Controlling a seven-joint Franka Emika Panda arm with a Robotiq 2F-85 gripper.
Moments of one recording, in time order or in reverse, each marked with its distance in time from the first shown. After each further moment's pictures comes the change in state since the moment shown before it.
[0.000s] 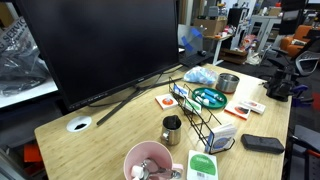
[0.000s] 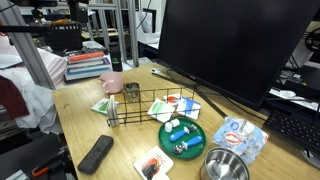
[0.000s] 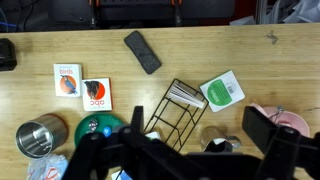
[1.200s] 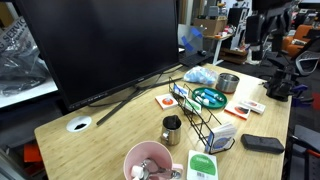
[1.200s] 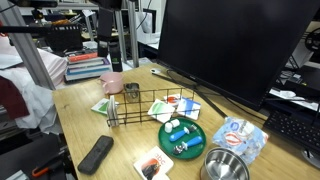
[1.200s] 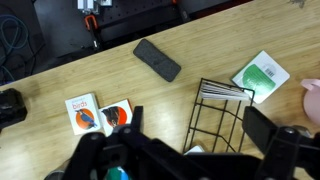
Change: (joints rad) arm -0.060 0.113 -0.101 -0.083 -0.008 0.091 0.135
